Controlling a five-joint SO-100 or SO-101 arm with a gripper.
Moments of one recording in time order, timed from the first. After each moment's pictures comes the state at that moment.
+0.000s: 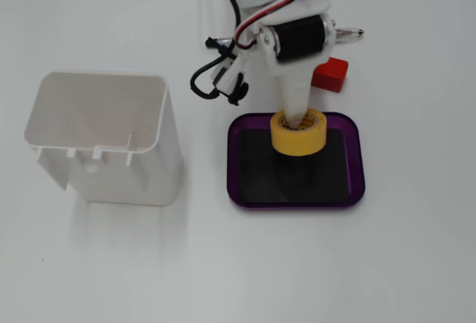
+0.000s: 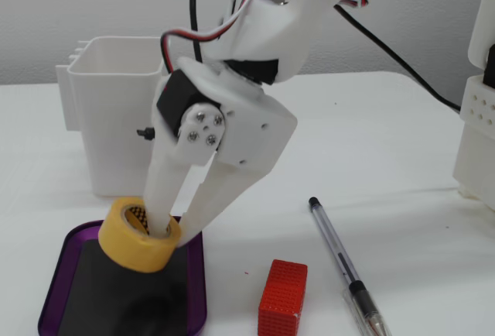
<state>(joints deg) -5.6 89.7 104.9 34.8 -14.7</state>
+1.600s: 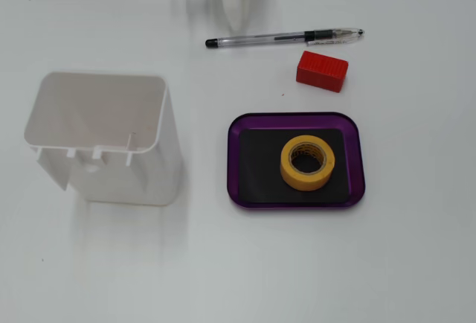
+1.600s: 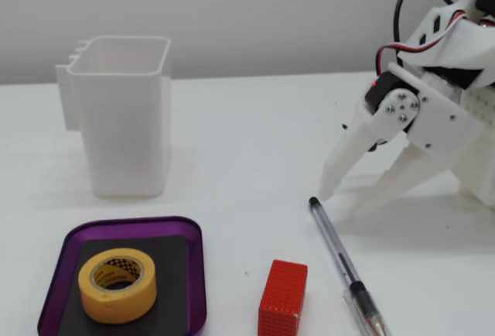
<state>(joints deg) 3.0 192.0 170.3 69.6 5.1</state>
